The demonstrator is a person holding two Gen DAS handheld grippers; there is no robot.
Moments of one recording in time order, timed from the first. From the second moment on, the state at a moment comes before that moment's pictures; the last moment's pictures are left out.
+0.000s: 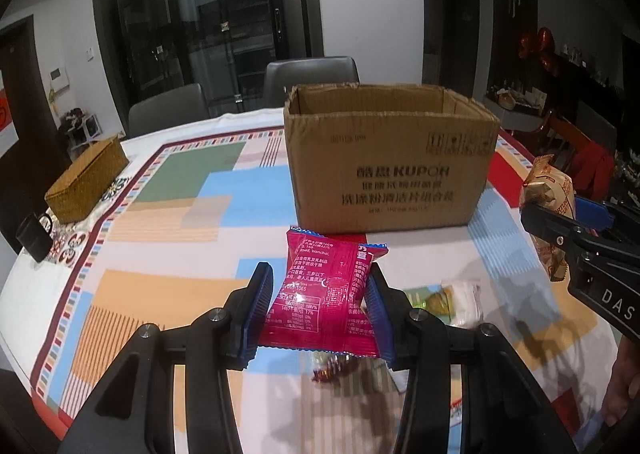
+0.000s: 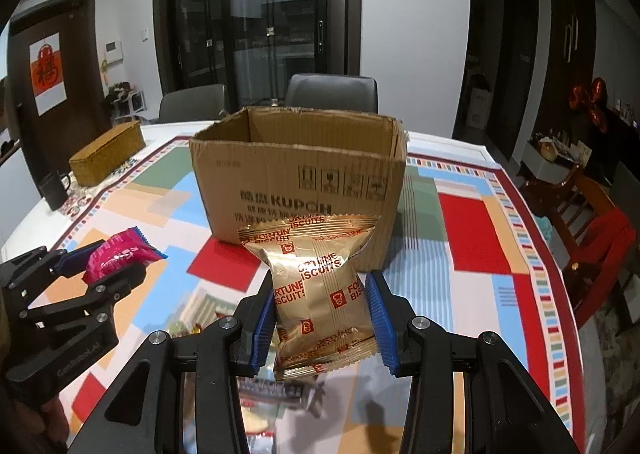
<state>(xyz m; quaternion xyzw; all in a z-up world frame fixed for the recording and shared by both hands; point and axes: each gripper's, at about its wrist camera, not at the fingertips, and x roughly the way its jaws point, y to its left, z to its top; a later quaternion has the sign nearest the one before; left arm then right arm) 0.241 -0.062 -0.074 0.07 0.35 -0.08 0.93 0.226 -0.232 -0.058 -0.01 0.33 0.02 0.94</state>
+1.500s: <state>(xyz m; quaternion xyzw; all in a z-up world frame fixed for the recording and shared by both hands) 0.375 -0.090 -0.009 0.06 0.29 -0.11 0.95 0.334 -0.254 0.002 0.01 0.28 -0.01 0.96</state>
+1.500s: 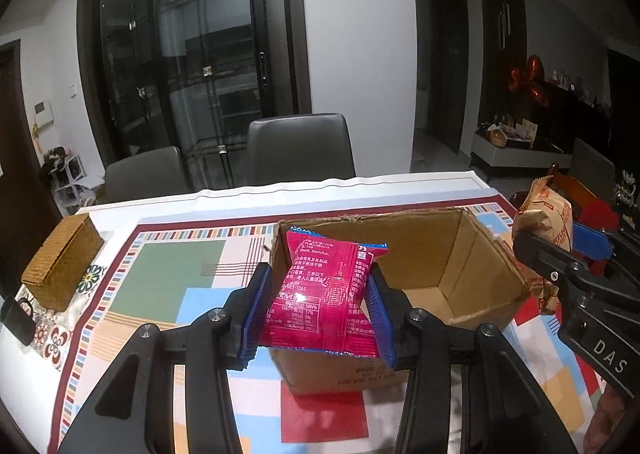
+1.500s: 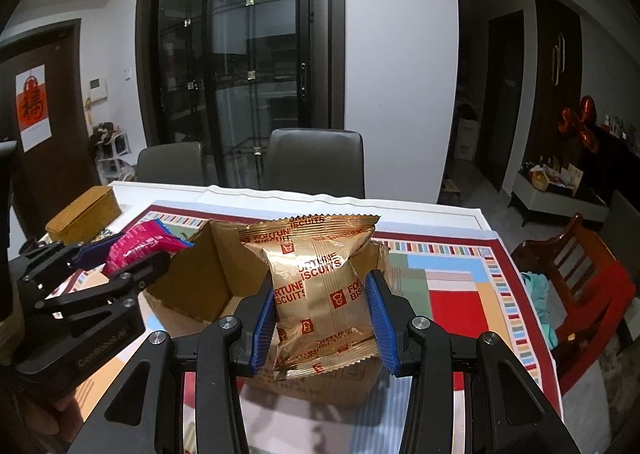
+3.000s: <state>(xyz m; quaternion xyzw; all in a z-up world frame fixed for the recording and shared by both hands) 0.399 -0.080 0.005 0.06 0.30 -0.10 0.95 0.362 -0.255 0.010 0.02 0.30 -0.03 0.95</state>
